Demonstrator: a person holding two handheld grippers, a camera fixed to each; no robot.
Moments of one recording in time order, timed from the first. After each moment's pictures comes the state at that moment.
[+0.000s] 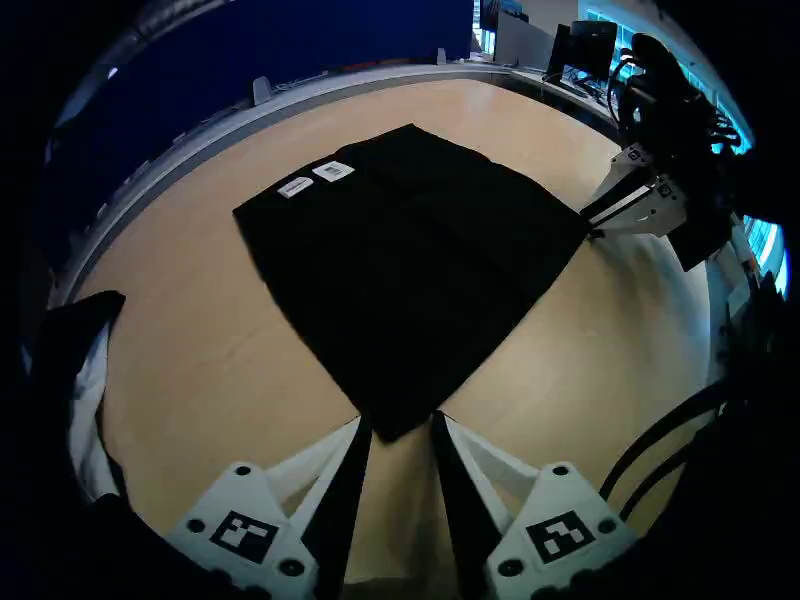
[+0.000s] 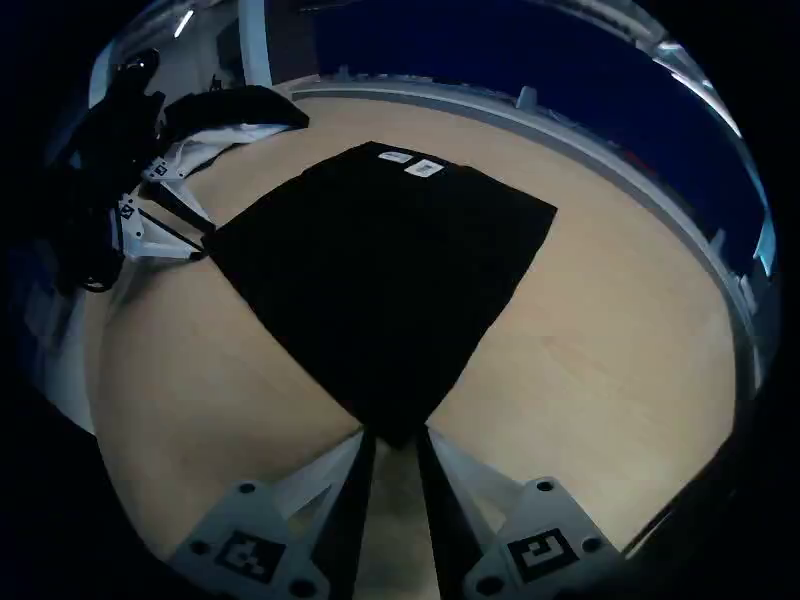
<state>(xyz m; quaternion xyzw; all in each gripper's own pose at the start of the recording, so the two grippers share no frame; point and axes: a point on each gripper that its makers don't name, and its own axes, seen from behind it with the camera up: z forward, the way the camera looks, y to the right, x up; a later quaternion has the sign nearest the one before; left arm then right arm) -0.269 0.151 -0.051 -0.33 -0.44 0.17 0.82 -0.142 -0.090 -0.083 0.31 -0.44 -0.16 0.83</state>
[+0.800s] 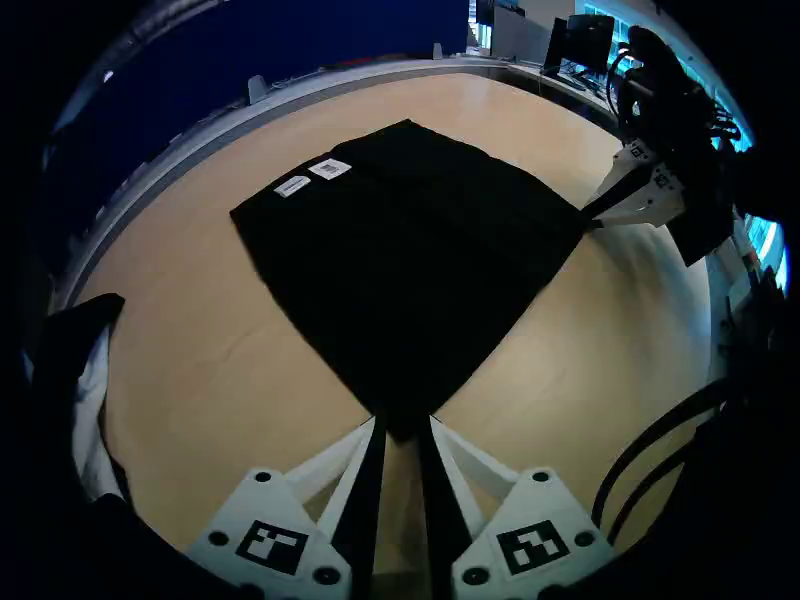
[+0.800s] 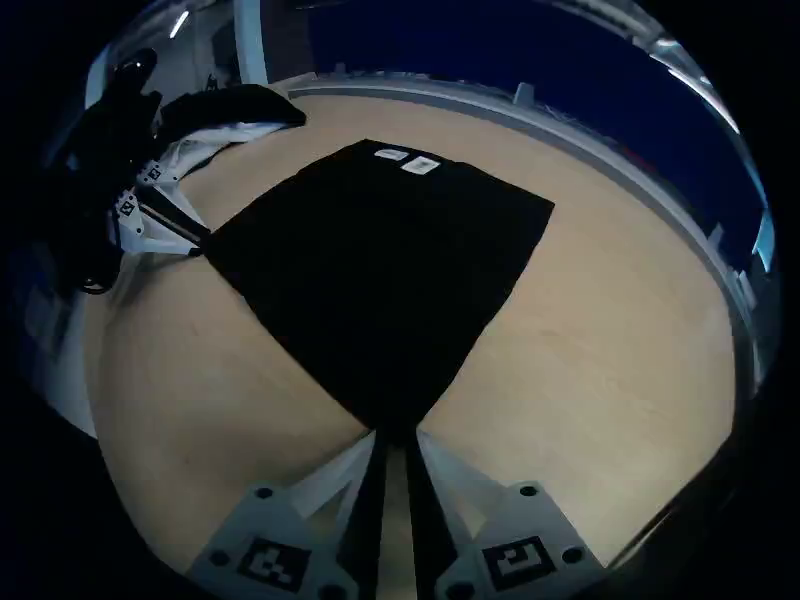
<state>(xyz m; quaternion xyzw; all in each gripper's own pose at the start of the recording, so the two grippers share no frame) -0.272 0.153 -0.058 -0.33 -0.44 0.18 0.81 -0.141 -0.088 -0.087 0.30 -0.45 -0.16 0.83</state>
